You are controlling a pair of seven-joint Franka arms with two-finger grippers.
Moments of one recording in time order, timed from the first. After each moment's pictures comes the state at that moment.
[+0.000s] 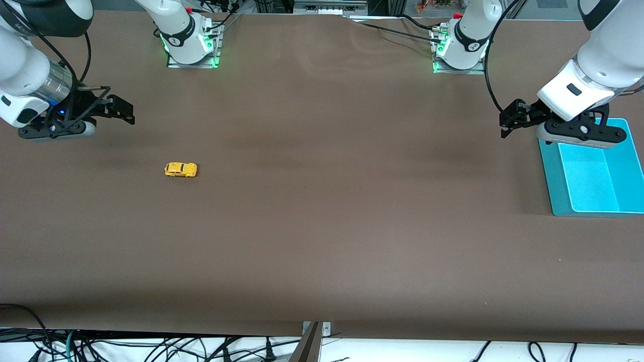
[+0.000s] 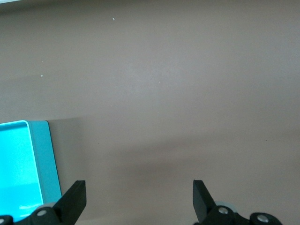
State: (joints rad) left arm -0.03 -0.02 -0.12 -1.71 0.02 1.73 -0.01; right arm 0.01 -0.08 0.05 -1.92 0.02 1.74 -0.05
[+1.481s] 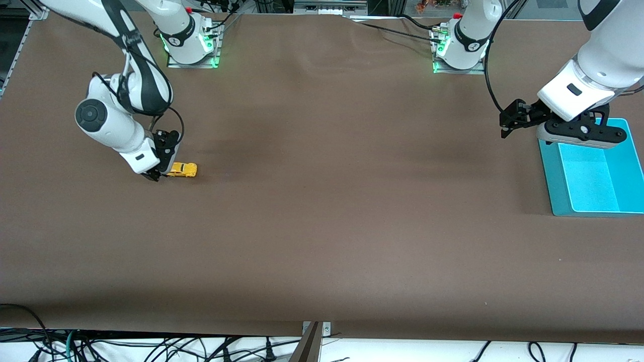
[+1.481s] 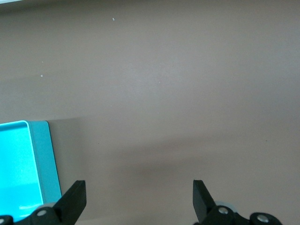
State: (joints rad) left arm -0.03 -0.01 -0.12 -1.70 0.02 1.73 -0.01; right arm -0.04 0.25 0.11 -2.32 -0.03 2.51 -1.32
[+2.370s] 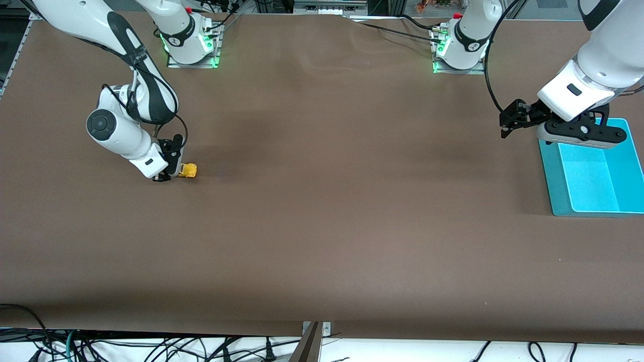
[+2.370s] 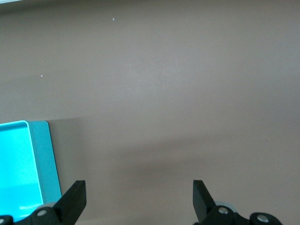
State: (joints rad) left arm -0.03 -0.01 -0.12 -1.70 0.02 1.73 -0.01; right arm -0.05 0.32 0.11 -2.32 -0.03 2.58 -1.40
